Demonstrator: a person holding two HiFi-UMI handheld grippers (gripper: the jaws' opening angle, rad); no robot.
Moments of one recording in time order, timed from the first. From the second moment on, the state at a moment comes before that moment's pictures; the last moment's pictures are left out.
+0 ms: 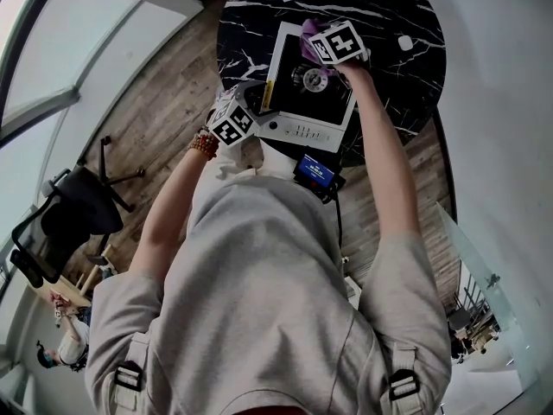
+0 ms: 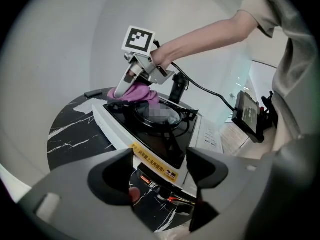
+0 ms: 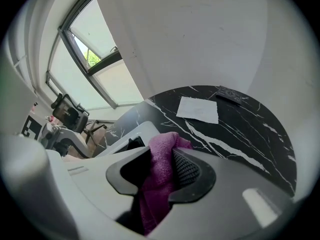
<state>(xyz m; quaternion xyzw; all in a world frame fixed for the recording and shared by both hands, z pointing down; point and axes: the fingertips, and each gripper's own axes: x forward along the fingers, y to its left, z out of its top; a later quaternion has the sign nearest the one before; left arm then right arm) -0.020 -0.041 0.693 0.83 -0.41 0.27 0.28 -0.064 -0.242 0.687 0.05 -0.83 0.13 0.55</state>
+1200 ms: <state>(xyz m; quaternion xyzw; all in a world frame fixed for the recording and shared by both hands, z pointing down) -0.010 0.022 0.687 0.92 -0.10 0.35 0.10 0.153 -0.083 0.630 0.36 -0.83 0.26 0.34</state>
